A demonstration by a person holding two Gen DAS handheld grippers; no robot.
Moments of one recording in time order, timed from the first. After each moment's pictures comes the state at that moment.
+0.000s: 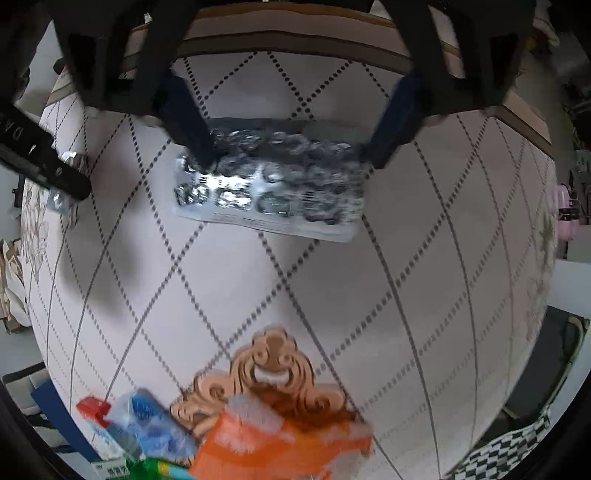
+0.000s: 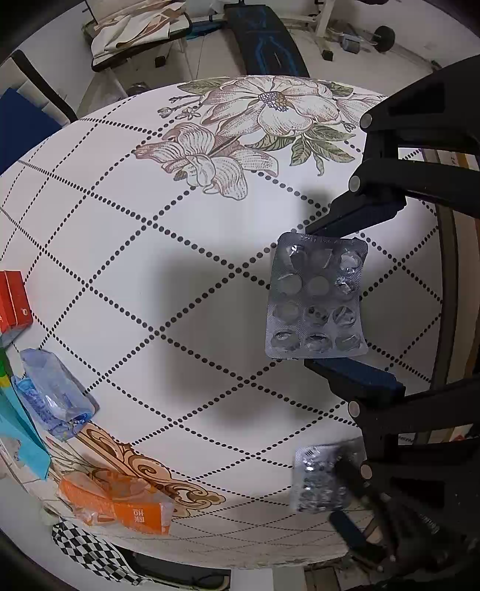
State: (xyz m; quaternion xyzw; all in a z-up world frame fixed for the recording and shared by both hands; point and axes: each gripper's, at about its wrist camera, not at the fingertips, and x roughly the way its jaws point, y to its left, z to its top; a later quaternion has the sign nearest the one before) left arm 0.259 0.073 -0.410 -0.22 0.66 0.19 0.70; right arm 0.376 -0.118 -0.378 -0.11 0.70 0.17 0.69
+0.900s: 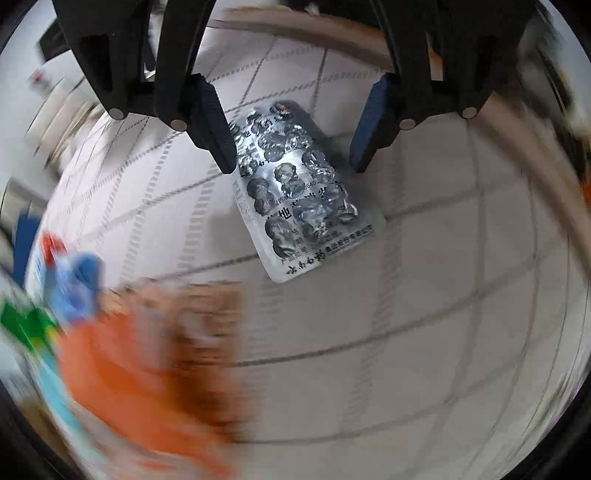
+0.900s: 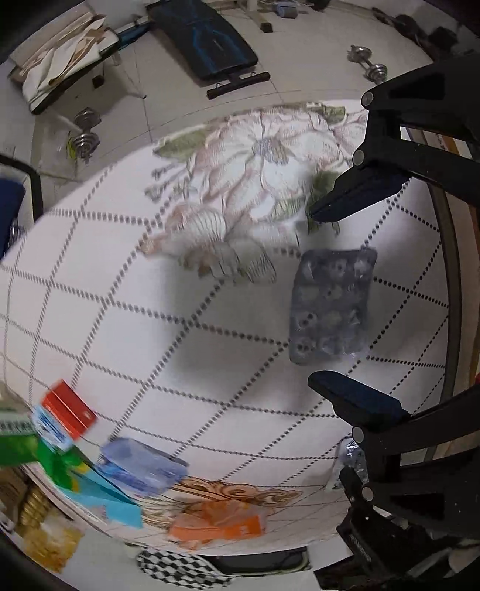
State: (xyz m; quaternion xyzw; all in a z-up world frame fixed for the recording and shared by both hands) left arm 0.262 0.128 -0.424 -0.48 0.61 0.27 0.57; right arm 0.485 -0.239 -0.358 0.03 0.71 0.11 0.69
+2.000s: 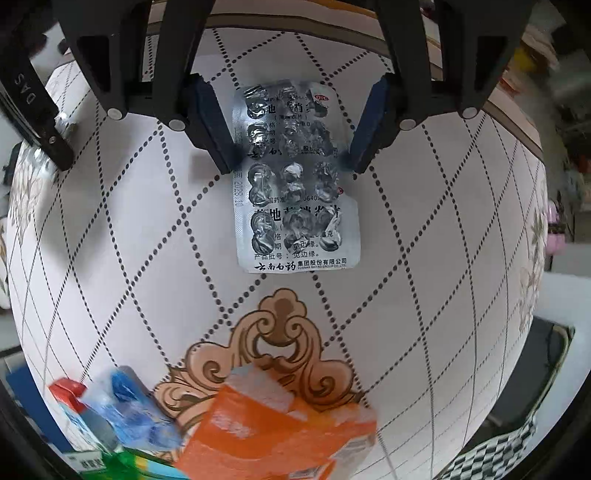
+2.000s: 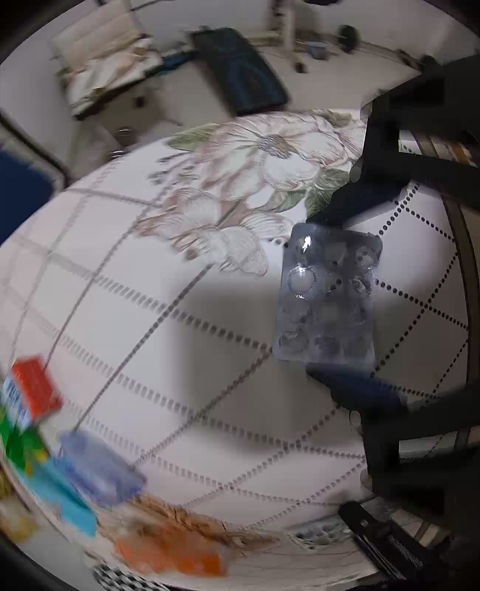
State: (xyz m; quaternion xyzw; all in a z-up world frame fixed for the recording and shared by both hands) left arm 0.279 0.107 -0.398 -0.20 0.68 0.24 0.66; right arm 0.414 -0.162 -0.384 -0.11 0.67 0.08 0.73
